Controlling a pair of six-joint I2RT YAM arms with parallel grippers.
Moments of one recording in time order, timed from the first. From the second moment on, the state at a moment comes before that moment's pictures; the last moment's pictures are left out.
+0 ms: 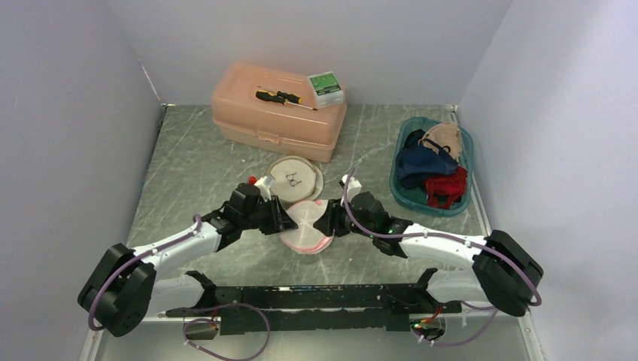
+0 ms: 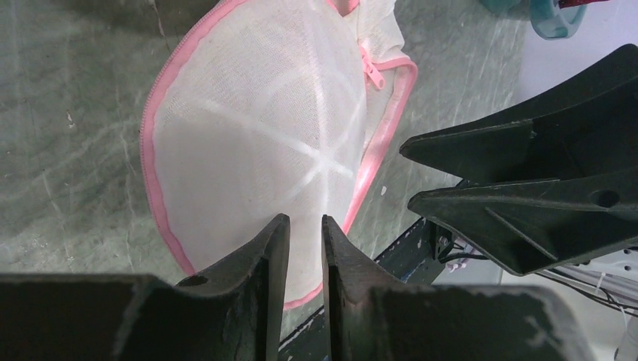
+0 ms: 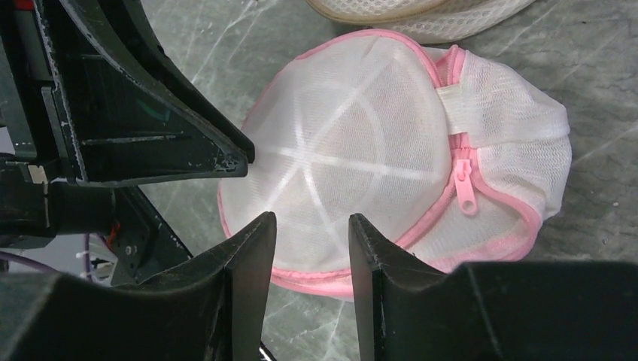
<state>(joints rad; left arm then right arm) -0.60 1.15 0.48 0.02 0.34 -0.83 0.86 1.21 0.48 0.26 -0.08 0.65</state>
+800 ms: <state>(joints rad) -0.60 0.80 0.54 -0.34 0.13 -0.71 0.95 1.41 0.59 0.21 0.04 0.58</state>
